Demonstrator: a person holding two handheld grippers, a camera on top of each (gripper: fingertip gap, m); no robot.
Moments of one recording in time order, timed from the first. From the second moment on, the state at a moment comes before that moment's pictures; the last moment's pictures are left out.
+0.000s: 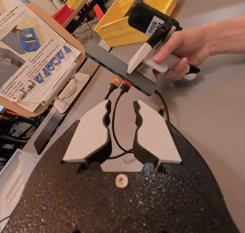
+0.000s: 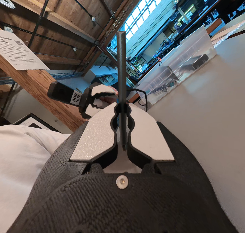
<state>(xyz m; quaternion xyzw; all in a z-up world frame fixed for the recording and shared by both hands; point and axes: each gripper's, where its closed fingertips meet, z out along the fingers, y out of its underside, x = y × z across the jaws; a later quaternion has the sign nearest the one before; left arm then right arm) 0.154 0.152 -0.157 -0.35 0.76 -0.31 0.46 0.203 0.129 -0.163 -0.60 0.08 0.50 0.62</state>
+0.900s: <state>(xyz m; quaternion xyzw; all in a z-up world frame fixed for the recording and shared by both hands) 0.163 0.145 -0.180 -0.32 0.78 -0.27 0.46 0.186 0.127 -0.164 -0.60 0.05 0.53 0.59</state>
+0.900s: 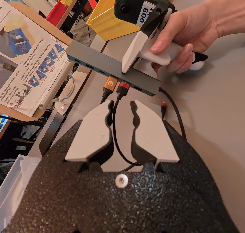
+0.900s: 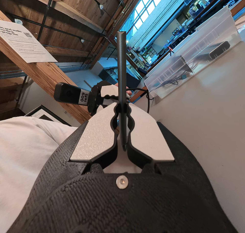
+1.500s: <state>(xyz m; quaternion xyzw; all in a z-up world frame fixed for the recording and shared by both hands) 0.158 0.147 -0.170 -0.31 0.78 -0.28 0.47 0.186 0.127 -0.167 -0.61 0.05 0.53 0.59</state>
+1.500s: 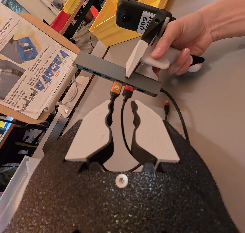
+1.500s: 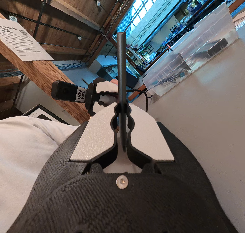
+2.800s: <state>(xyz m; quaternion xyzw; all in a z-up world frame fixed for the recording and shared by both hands) 0.172 0.165 -0.184 -0.61 0.62 -0.31 0.38 0.202 0.154 -0.169 -0.68 -0.05 0.07 0.73</state>
